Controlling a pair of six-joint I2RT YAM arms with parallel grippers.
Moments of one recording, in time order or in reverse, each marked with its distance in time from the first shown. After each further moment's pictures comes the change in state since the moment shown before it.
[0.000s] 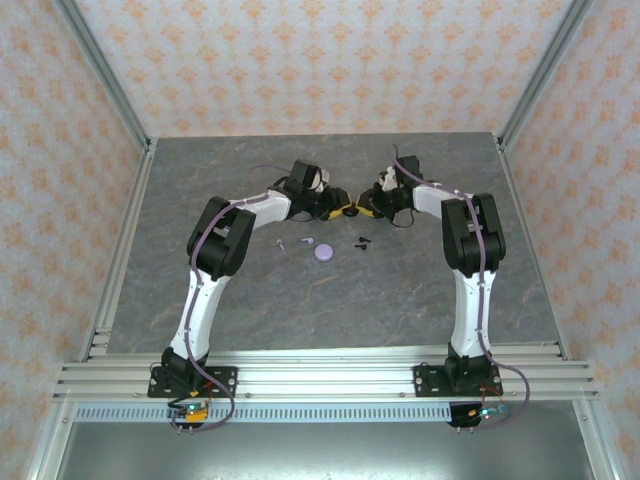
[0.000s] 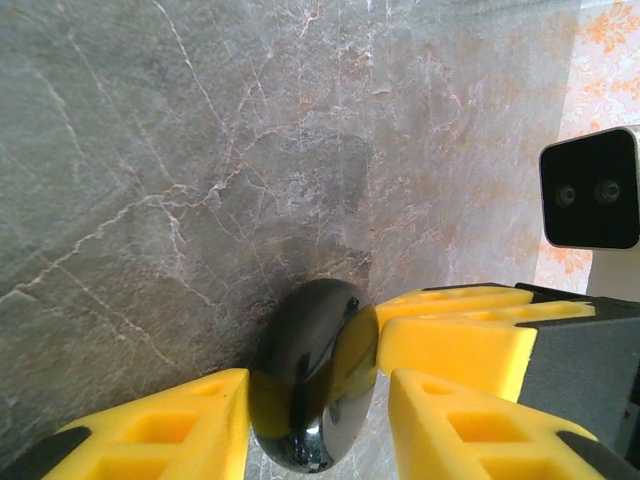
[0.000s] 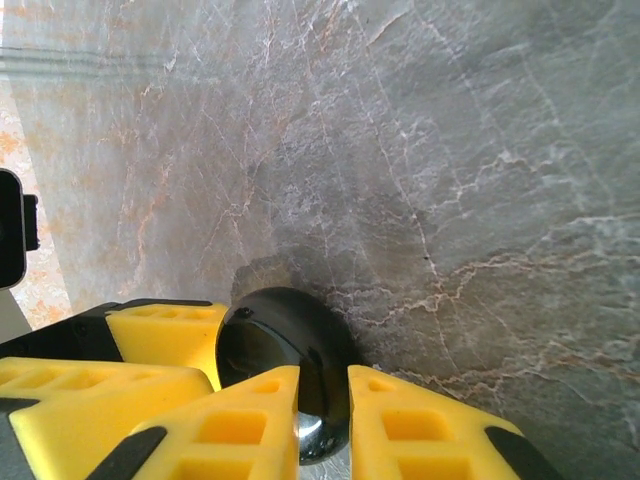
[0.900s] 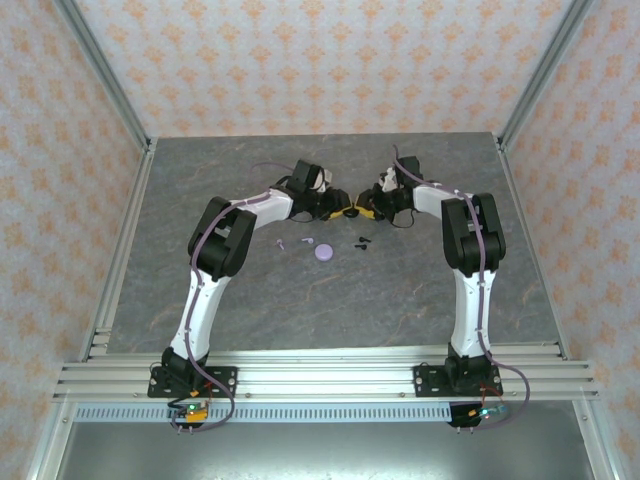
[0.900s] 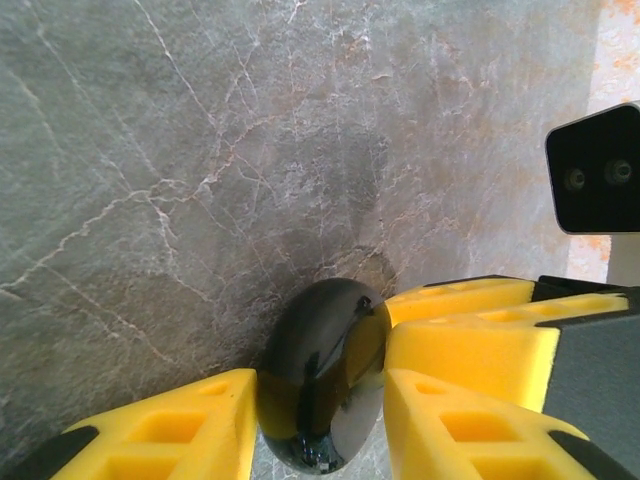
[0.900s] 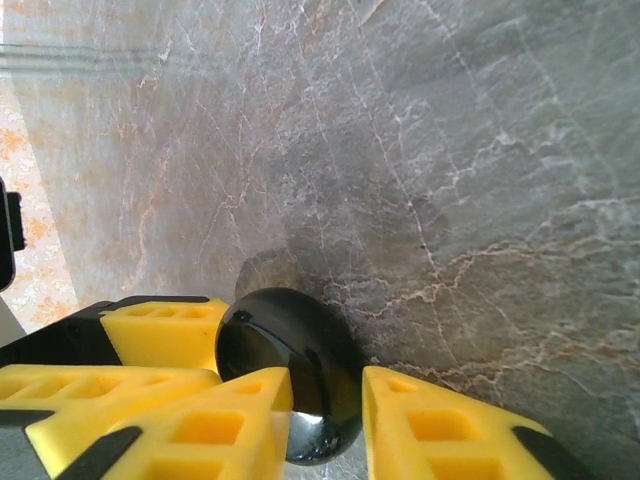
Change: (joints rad) left arm -0.013 0.000 0.029 -0.072 -0.042 0.089; right arm -0.001 0.004 0.000 -0.013 -0.017 0.003
